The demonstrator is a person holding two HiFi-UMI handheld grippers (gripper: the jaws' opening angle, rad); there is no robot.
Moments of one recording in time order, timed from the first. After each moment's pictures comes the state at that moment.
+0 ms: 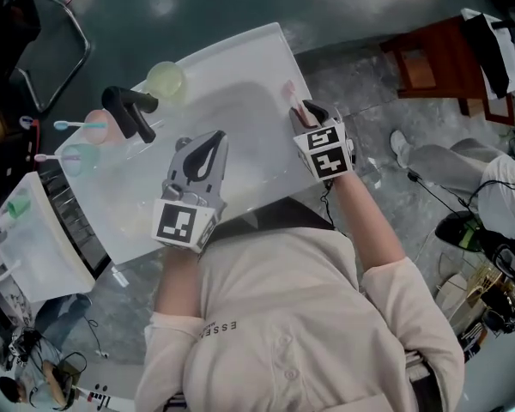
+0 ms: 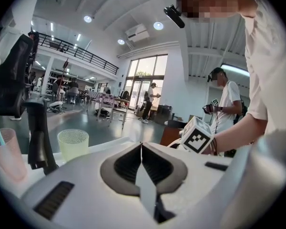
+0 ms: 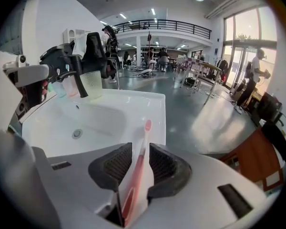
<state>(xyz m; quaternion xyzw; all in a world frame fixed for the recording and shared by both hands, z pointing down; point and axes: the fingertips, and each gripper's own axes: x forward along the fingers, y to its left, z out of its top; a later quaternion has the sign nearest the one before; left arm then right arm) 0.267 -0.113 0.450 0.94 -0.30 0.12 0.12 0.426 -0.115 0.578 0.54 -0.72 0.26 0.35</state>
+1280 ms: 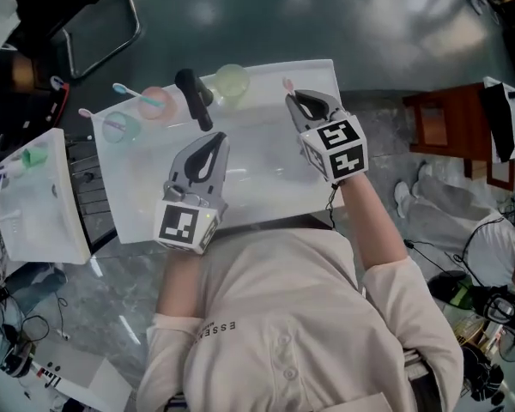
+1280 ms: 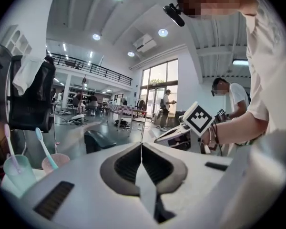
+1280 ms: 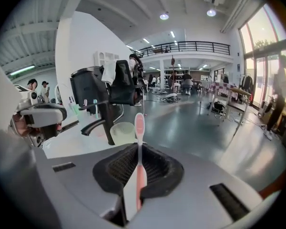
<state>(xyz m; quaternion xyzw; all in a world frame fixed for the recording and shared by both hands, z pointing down) 0.170 -0.133 0.397 0.90 -0.42 0.09 0.09 0.300 -0.204 0.455 0.45 -0.84 0.16 0.26</state>
